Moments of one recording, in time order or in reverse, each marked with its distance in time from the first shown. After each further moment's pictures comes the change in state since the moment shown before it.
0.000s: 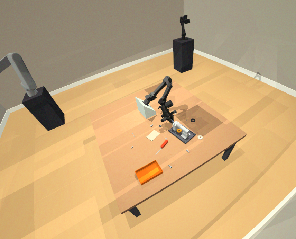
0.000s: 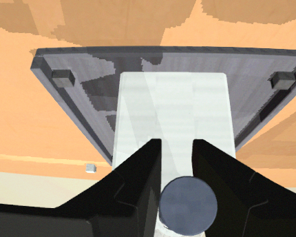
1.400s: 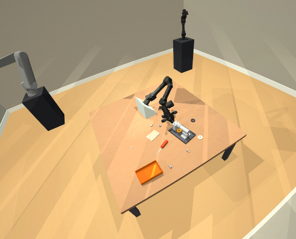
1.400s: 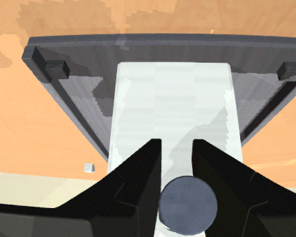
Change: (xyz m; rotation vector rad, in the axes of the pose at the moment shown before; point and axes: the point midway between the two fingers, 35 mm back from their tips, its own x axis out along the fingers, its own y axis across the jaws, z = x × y) arm 0.007 0.000 -0.007 0.001 -0.003 -0.001
